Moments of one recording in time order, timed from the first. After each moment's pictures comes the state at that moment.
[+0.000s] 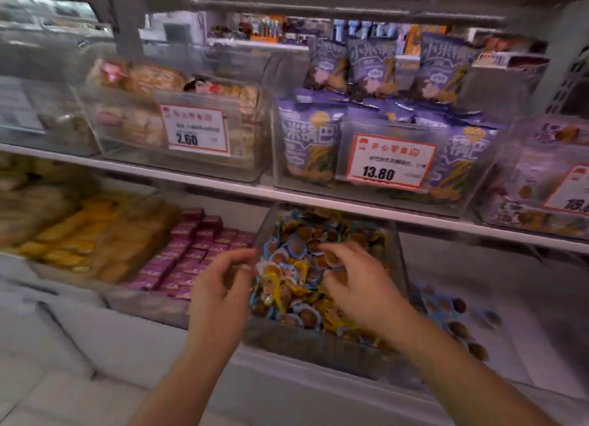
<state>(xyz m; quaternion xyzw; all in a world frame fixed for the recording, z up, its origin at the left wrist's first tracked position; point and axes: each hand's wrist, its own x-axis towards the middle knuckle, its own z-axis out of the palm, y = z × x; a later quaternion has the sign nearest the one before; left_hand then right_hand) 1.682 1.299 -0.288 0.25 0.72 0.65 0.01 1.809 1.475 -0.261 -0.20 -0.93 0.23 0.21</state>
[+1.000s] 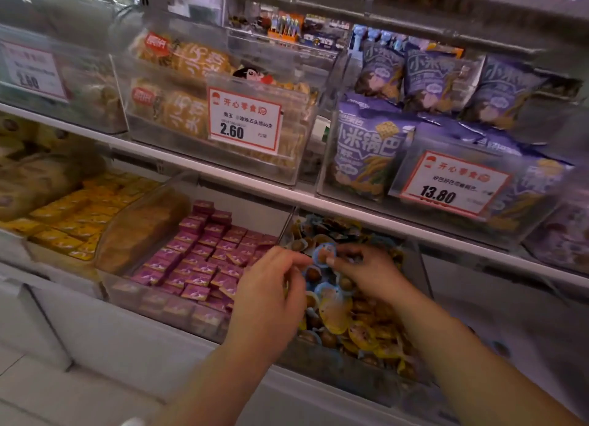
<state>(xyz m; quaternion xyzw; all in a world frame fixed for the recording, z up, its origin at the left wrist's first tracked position) 1.674 1.324 -0.288 0.41 0.71 0.56 -0.11 1.744 1.510 -0.270 -0.30 -0.83 0.44 0.17</state>
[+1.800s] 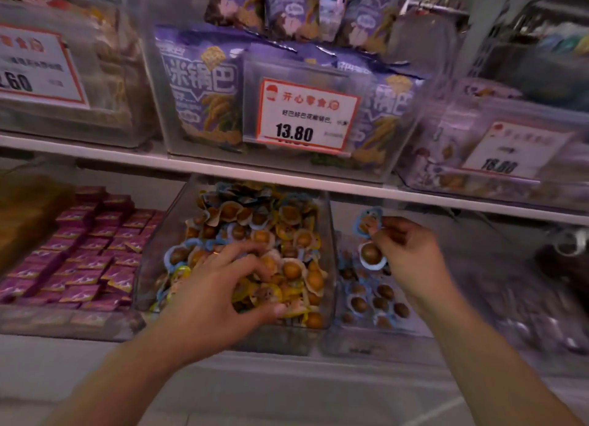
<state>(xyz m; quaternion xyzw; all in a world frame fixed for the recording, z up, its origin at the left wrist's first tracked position) 1.703 1.360 -0.307 0.60 0.72 0.34 0.04 1.906 1.565 -0.265 -0.41 -0.70 0.44 0.40</state>
